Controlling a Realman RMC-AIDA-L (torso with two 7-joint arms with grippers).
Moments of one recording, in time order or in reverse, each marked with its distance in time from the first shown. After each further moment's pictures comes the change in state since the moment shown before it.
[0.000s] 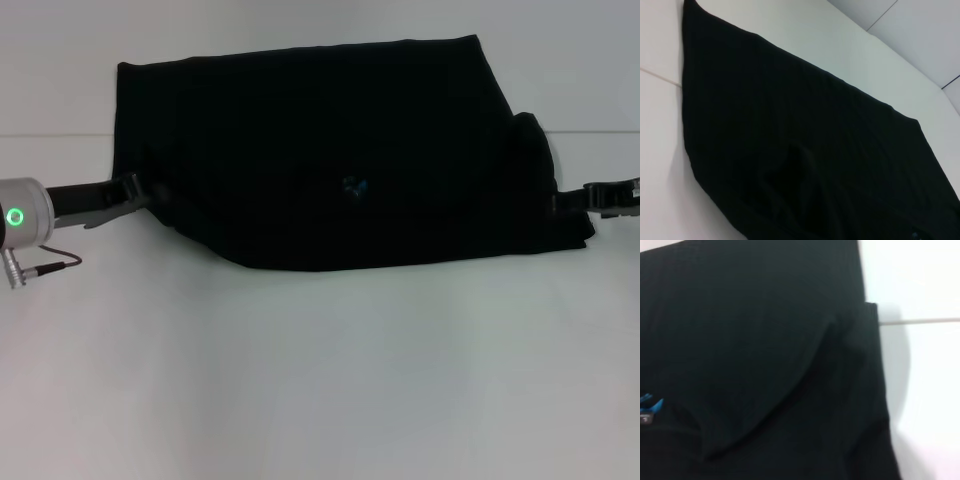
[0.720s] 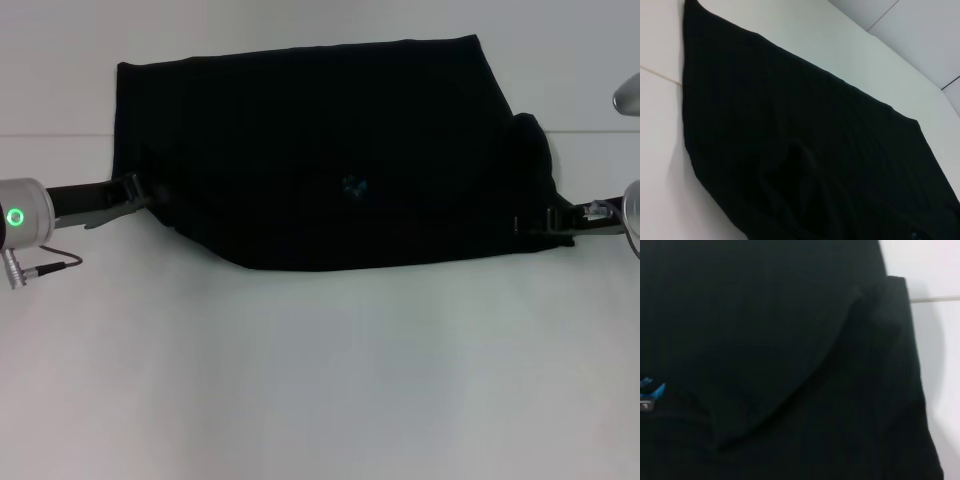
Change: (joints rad) left arm 0.001 -0.001 0.000 0.001 -0.003 0.000 -0.001; right arm 0.028 0.068 -0.003 0.098 -0.024 0.160 -0.012
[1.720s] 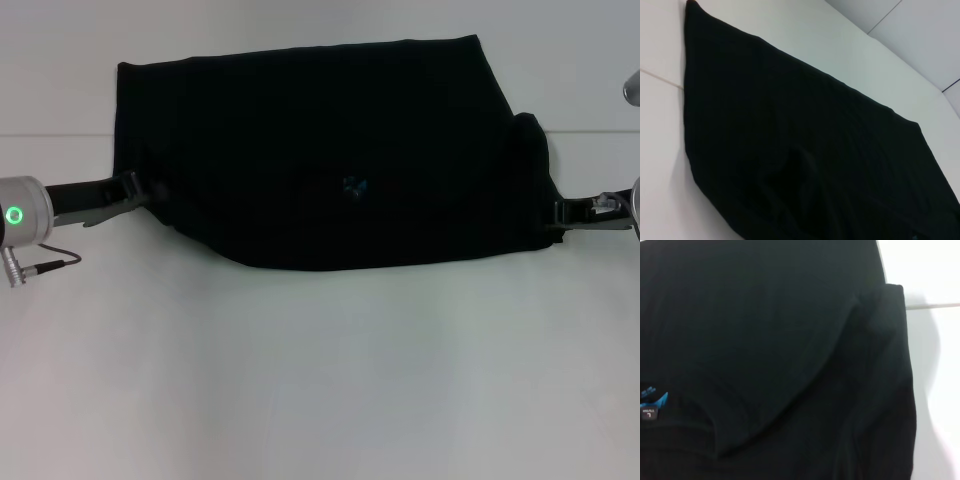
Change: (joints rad) left arm -0.001 0.000 -0.004 0.002 0.001 -0.003 -0.001; right arm 0.004 -0.018 0.000 -0.007 0.003 -0.027 0.025
